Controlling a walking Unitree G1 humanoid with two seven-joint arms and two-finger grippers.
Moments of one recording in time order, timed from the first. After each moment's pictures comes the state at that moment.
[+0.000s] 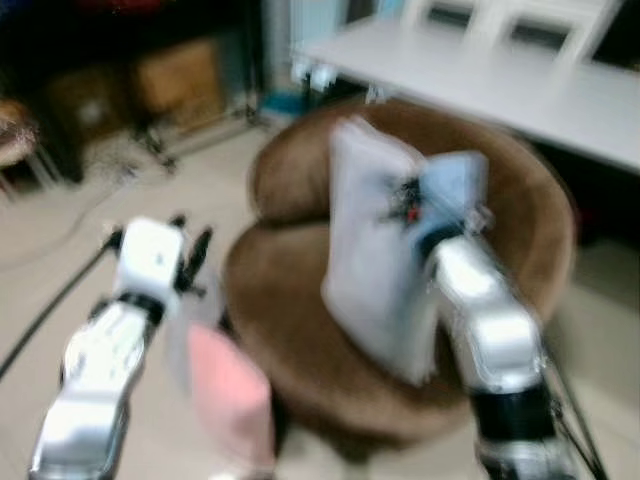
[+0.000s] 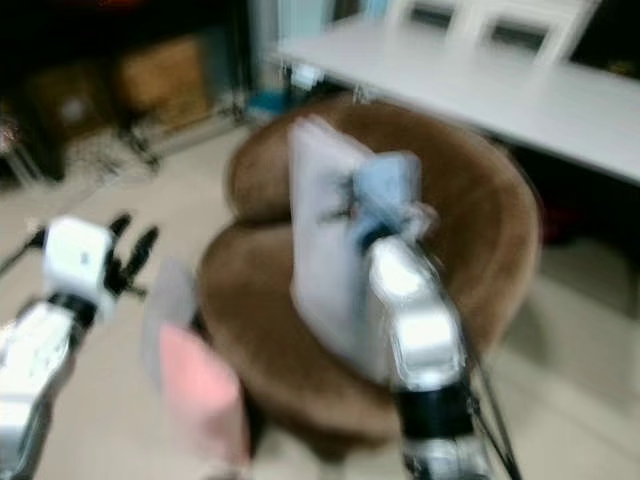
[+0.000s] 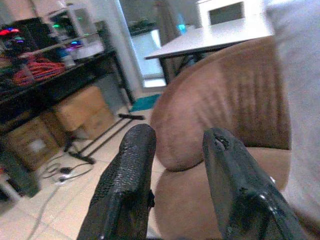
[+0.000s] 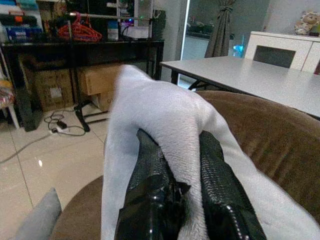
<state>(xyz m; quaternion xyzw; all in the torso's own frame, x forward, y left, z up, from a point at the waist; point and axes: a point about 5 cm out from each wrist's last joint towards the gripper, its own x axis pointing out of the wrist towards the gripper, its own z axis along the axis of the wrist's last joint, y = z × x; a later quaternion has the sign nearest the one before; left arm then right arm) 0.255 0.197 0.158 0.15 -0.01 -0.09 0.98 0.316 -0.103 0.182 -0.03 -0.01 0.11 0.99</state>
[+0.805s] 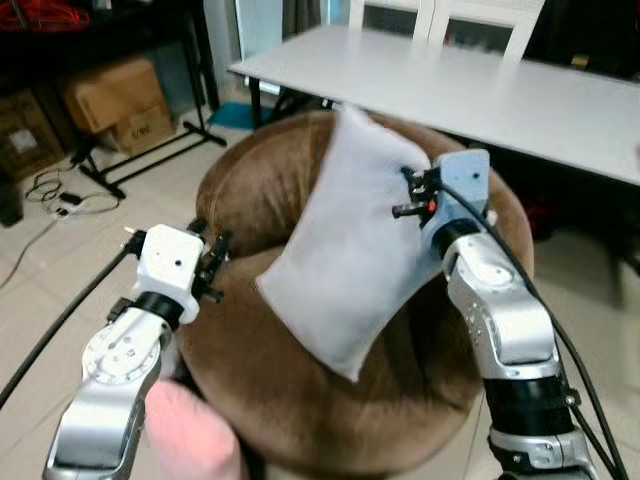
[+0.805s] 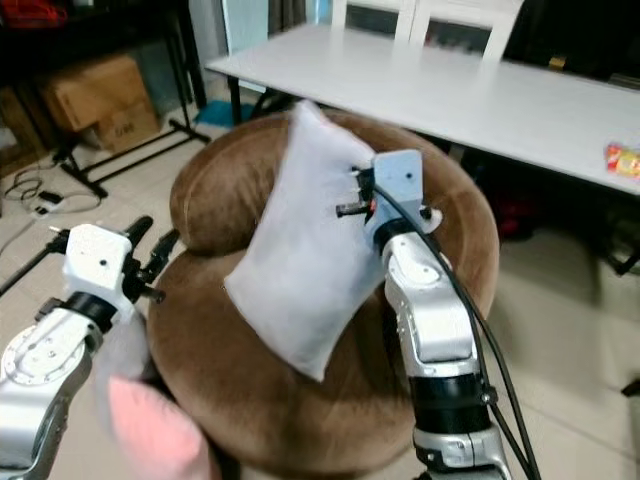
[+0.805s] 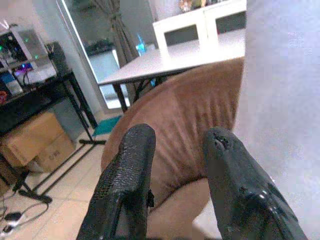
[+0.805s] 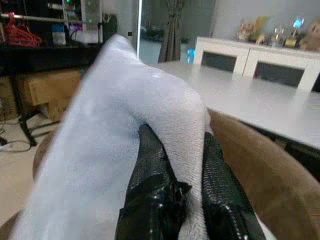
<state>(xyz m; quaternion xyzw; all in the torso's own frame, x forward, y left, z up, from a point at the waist) 0.253 0.187 0.159 0.15 -0.03 -0.11 0.98 0.322 -0.117 0.193 -0.03 -0.02 0.10 0.99</state>
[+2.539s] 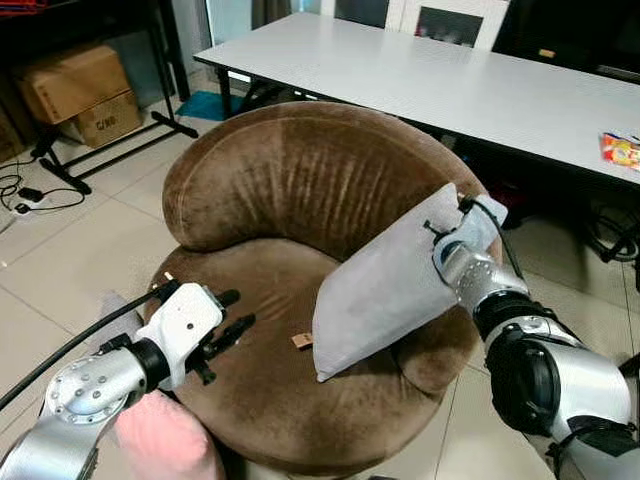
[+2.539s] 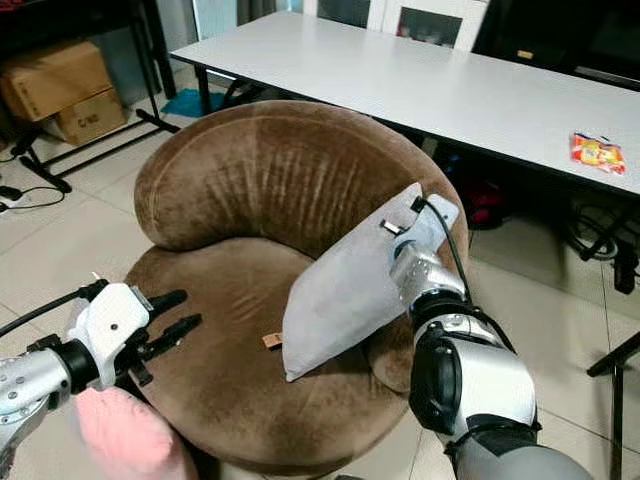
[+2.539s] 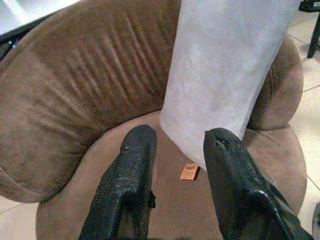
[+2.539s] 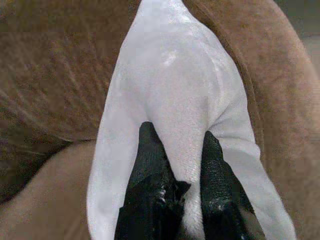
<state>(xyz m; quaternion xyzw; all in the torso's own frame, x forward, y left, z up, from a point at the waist) 0.212 0.187 0.138 0.22 0.11 -0.33 0.91 0.378 -0.169 0.096 0.20 0.24 -0.14 0.94</state>
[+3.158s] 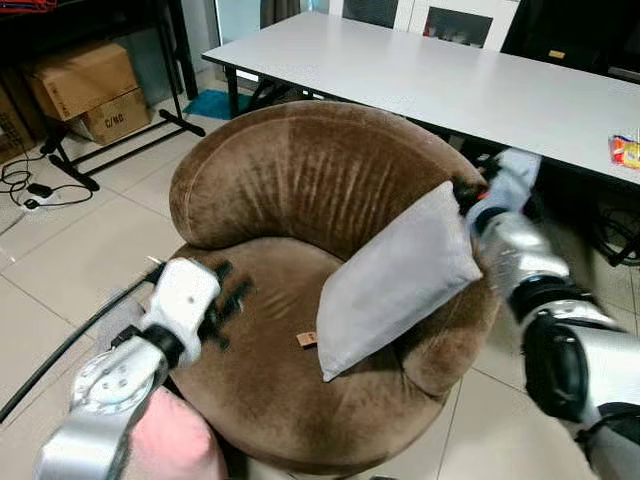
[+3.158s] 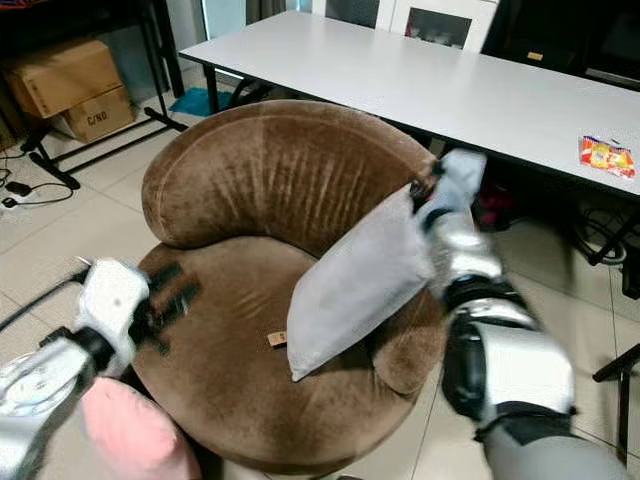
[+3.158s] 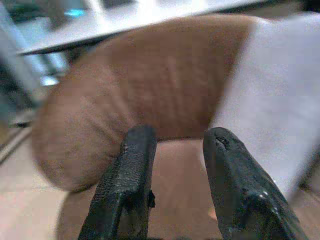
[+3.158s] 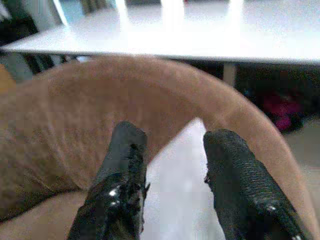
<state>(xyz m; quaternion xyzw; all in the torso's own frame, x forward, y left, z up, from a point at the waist) 0.232 0.182 0.139 0.15 0.05 -0.17 0.97 0.395 -0.210 0.155 0.08 0.06 -0.01 0.99</state>
